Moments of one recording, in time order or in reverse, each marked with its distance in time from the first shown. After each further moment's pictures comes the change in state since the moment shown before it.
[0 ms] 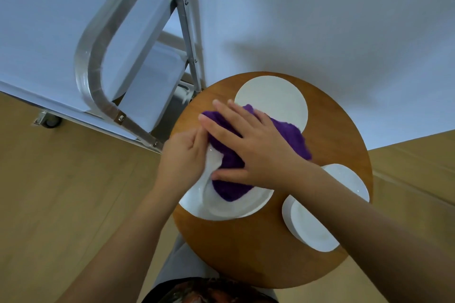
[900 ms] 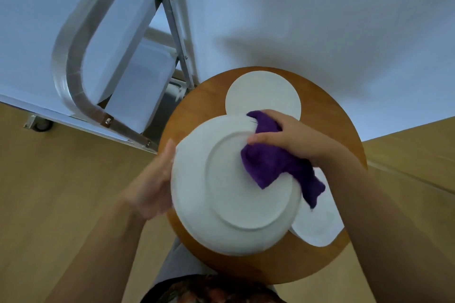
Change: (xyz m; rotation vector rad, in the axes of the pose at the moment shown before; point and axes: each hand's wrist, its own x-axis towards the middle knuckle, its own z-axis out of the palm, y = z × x) left_hand -0.014 -0.032 -0.019 -1.198 -0.684 -0.653; right_hand -0.023 0.059 -0.020 1.062 -0.208 0.720
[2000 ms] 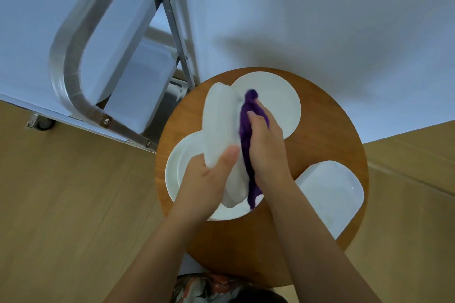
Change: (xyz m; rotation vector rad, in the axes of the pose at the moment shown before) left_hand 0.025 -0.036 0.078 0.702 0.612 0.354; right_hand 0.009 -0.015 0.072 0.441 0.575 -0.066
